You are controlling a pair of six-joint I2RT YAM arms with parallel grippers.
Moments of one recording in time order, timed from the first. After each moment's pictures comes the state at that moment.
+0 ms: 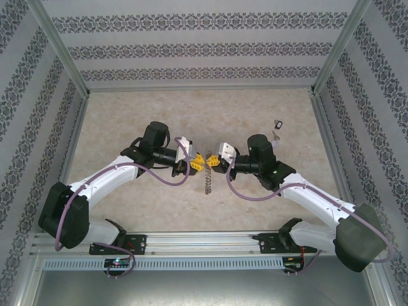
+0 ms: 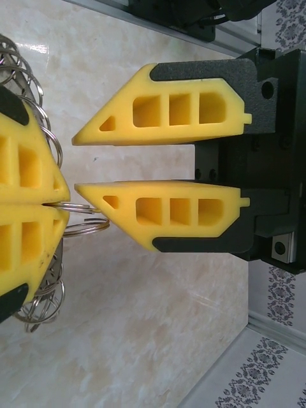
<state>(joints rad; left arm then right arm) -0.50 1.37 0.89 -0.17 0.99 0.61 0.58 1.14 0.66 0.06 -0.68 -0.39</state>
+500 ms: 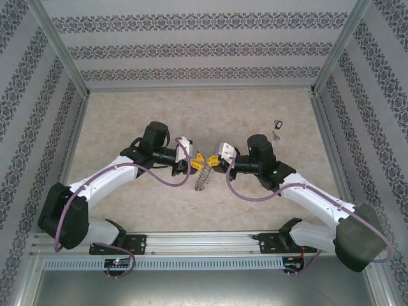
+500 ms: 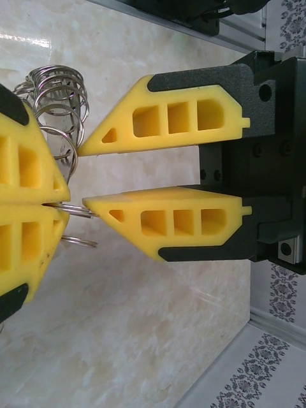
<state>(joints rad) -0.50 1.37 0.89 -0.17 0.94 0.62 0.58 1.14 0.66 0.05 -0.67 -0.40</state>
